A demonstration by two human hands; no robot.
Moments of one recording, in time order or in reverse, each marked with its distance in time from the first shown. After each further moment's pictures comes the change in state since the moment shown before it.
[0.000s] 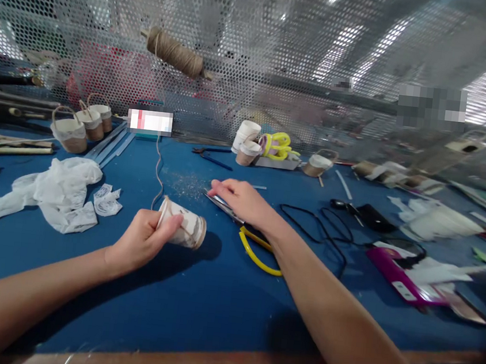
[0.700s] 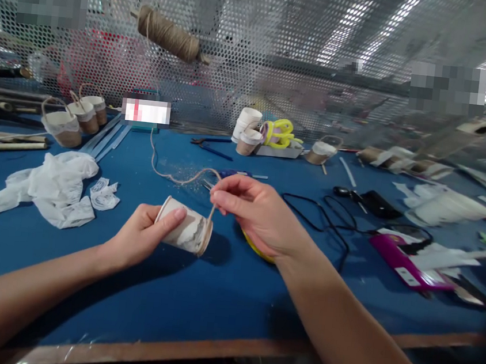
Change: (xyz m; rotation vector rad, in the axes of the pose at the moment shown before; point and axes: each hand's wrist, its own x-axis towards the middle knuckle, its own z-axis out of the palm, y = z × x) left_hand 0.000 0.013 0.000 -0.403 -0.130 -0.345; right_hand -0.049 -0.027 0.009 0.934 -0.012 -0.171
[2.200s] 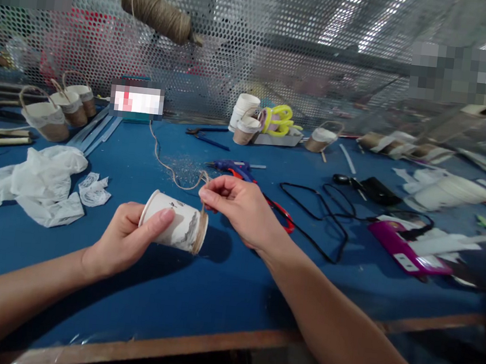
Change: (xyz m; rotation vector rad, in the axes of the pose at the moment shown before) left_hand -0.009 -0.003 0.000 0.086 0.075 0.276; right_hand 0.004 0.027 -0.005 -0.266 0.118 0.012
